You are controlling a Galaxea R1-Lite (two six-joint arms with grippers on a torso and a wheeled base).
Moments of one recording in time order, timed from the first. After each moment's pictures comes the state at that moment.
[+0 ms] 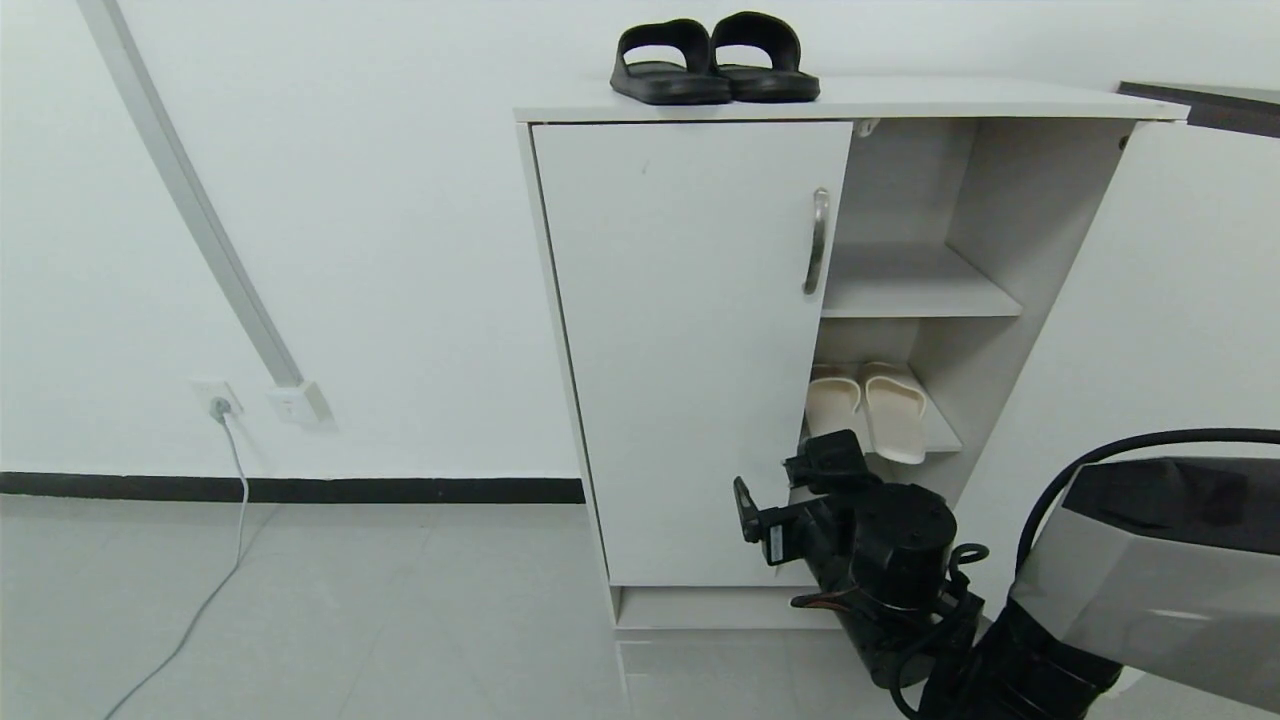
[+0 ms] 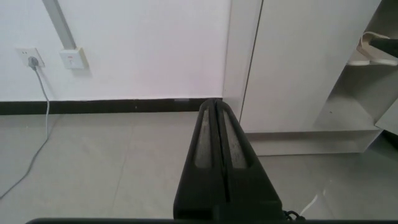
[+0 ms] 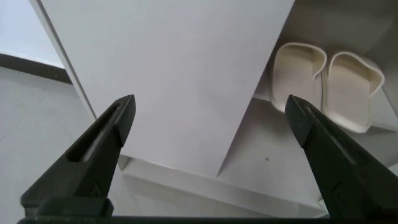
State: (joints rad) left arm 0.00 0.00 0.00 0.00 0.01 0.00; right arm 0.77 2.19 -0.69 -1.48 -0.54 -0.05
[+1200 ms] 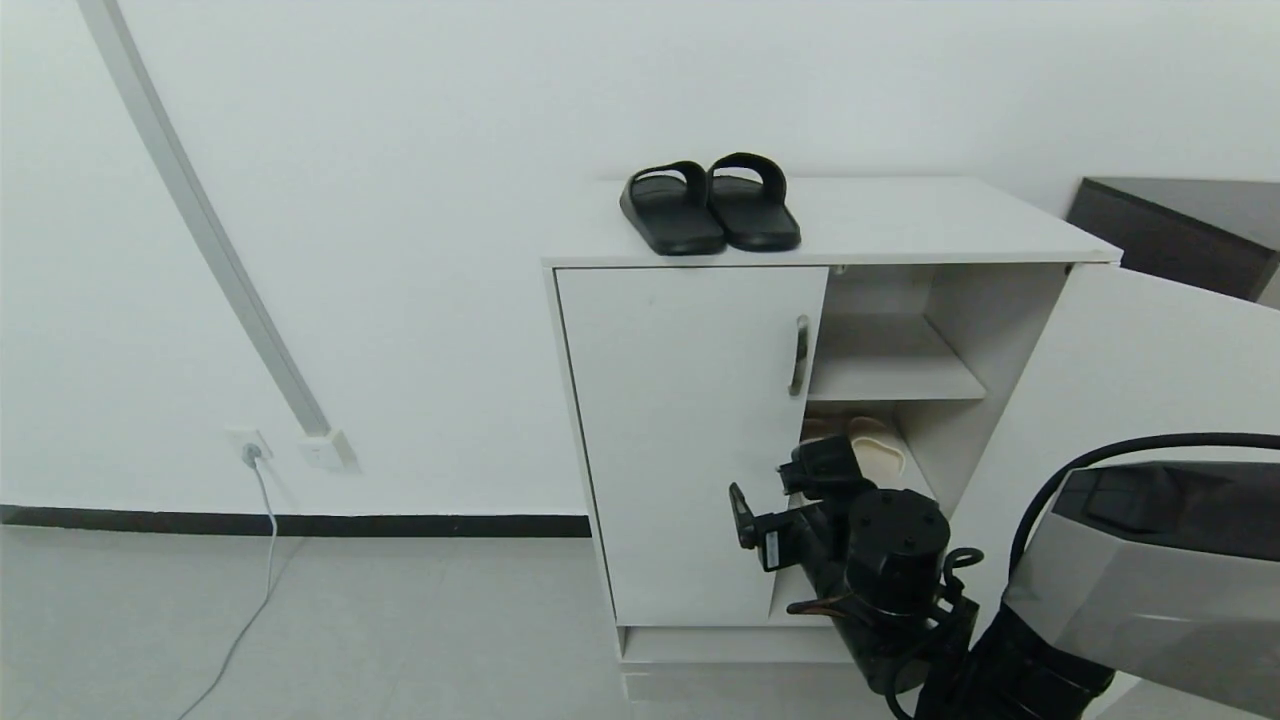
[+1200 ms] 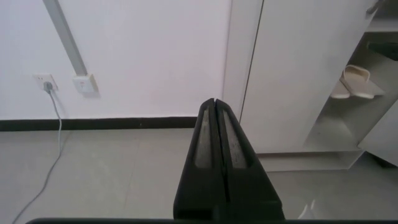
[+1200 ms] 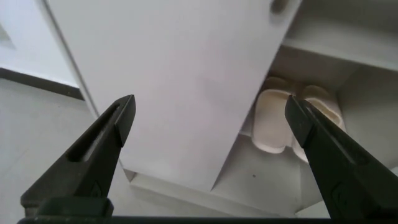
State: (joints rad) left arm 0.00 0.00 0.00 0.00 0.00 0.00; right arm 0.78 2.20 -0.69 -1.48 -0.54 -0.05
